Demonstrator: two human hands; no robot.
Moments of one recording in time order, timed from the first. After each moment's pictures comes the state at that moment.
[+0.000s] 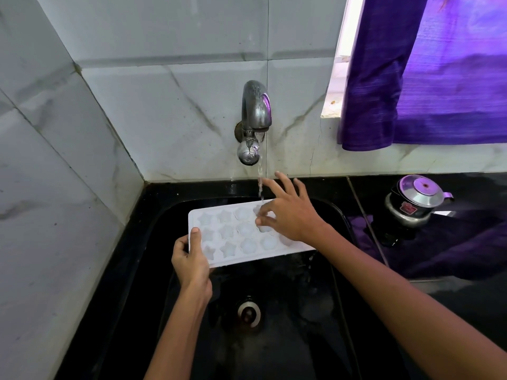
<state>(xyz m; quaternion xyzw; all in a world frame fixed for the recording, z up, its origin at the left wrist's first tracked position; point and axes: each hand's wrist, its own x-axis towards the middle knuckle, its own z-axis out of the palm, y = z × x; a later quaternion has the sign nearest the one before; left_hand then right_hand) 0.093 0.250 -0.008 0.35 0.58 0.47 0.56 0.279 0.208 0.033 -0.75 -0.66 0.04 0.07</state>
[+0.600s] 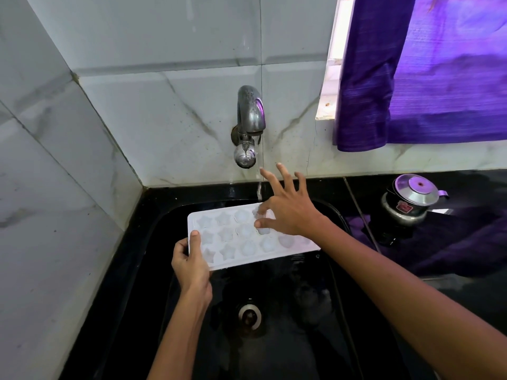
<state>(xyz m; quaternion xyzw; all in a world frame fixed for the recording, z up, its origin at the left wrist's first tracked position) 0.094 0.249 -0.005 0.36 0.57 0.48 0.56 0.281 0.211 0.046 -0.75 -0.66 -0.02 0.00</state>
